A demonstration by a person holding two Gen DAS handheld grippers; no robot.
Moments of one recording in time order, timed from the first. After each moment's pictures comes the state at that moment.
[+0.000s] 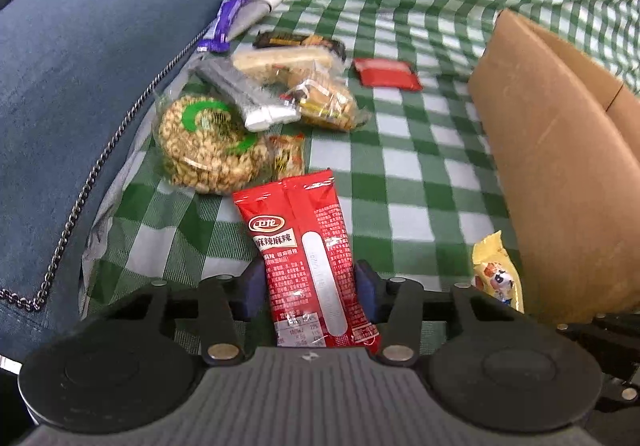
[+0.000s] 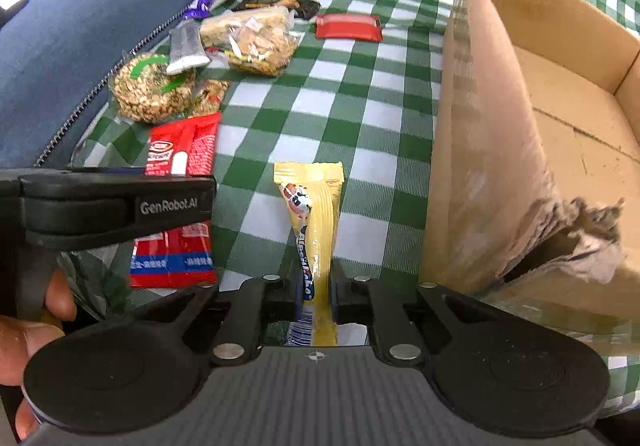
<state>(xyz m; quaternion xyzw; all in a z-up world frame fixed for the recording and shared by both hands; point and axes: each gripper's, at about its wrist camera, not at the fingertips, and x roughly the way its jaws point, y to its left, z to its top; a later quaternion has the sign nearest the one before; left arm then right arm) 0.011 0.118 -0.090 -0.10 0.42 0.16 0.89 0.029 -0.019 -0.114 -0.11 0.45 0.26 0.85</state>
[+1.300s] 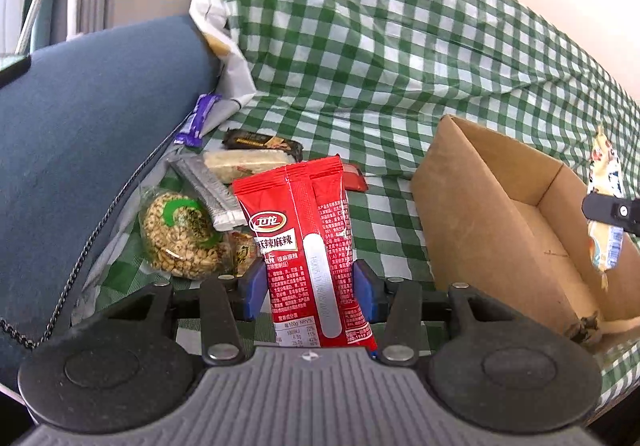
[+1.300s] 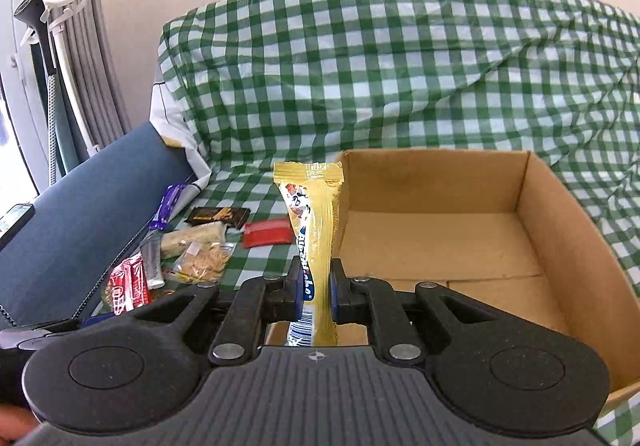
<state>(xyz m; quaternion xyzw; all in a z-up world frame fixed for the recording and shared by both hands) -0.008 0.108 -0.044 -0.12 0.29 0.12 0.94 0.052 -0.134 -0.015 0.01 0.25 0.24 0.94</state>
